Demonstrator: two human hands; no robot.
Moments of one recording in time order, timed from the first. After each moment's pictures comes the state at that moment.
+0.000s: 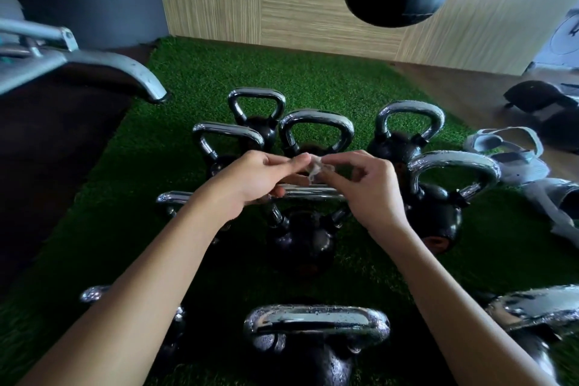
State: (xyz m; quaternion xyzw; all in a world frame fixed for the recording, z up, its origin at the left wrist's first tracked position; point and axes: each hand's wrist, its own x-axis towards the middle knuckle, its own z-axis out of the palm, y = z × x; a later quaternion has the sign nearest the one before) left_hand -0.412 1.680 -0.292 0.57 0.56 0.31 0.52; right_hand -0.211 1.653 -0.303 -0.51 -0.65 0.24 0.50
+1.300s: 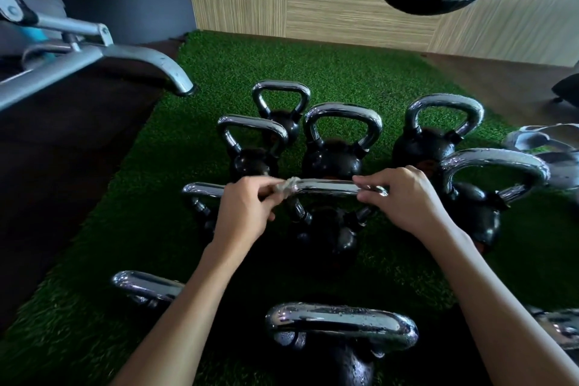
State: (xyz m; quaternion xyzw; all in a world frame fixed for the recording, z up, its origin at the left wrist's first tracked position) left_hand -0.443 1.657 -0.373 0.62 0.61 0.42 0.24; right_hand -0.168 1.694 -0.344 -0.62 -0.74 0.10 0.23
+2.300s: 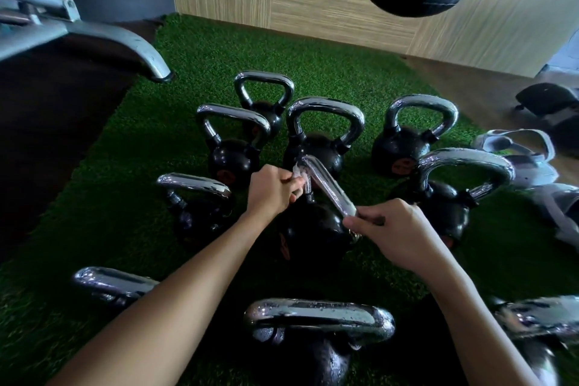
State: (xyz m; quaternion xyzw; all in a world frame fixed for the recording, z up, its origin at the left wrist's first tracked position) left_hand -0.384 1.714 -0.398 0.58 0.61 0.40 0.36; right_hand -0.169 1.623 -0.326 -0.63 -0.72 0.22 0.17
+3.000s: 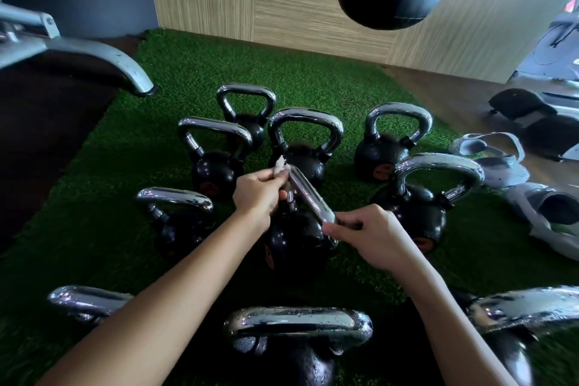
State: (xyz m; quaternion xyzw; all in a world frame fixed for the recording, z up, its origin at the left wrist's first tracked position) left_hand -0.355 1.708 -0.370 0.31 0.60 0.53 0.51; right_hand -0.163 1.625 -0.330 -0.62 -0.72 0.25 0.20
